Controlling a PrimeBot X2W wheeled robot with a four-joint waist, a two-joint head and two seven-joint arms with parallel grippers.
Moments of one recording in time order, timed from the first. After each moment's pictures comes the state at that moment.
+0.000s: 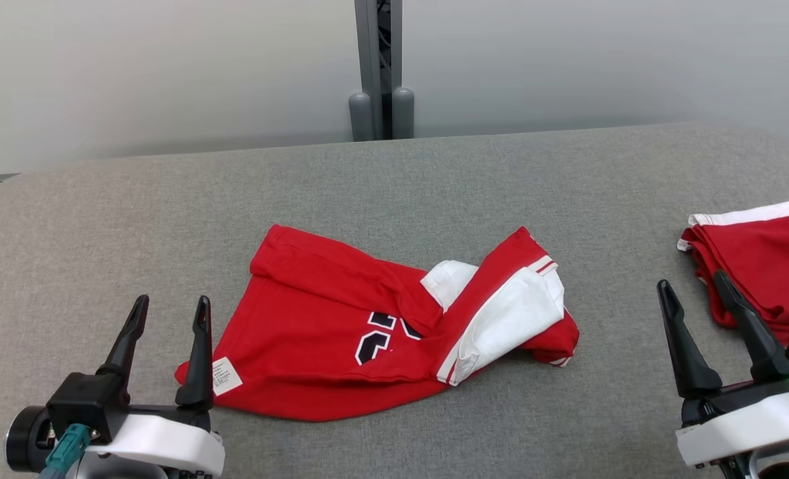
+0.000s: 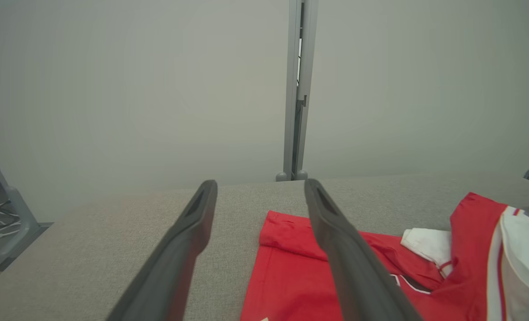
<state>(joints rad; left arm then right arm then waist) 0.04 0.27 -0.19 -0.11 -0.33 0.18 -0.09 0.03 -0.15 0.02 -0.15 0.28 0.13 -0.03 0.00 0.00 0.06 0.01</state>
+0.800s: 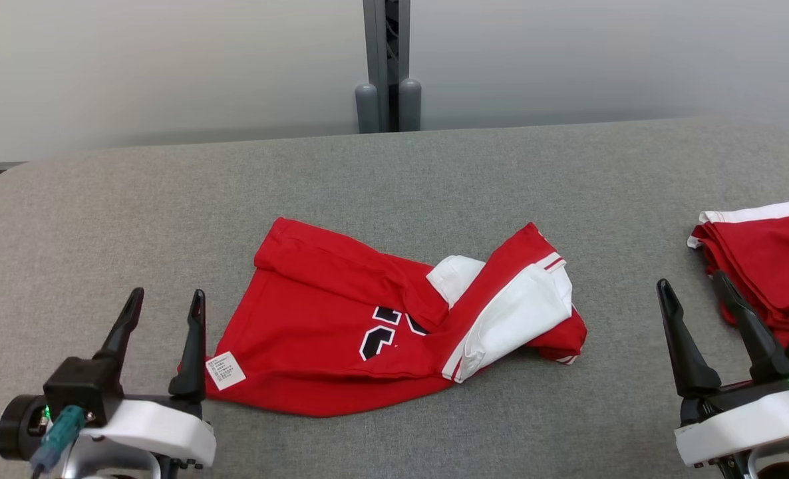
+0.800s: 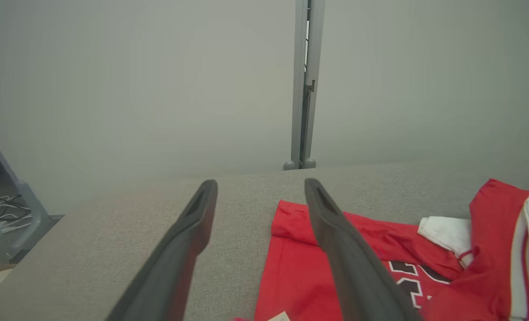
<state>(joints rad) 0.02 0.29 -0.19 -0.10 -0.34 0.19 -0.07 0.03 -0.13 0.00 -0.16 0.27 0.13 0.00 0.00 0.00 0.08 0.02</state>
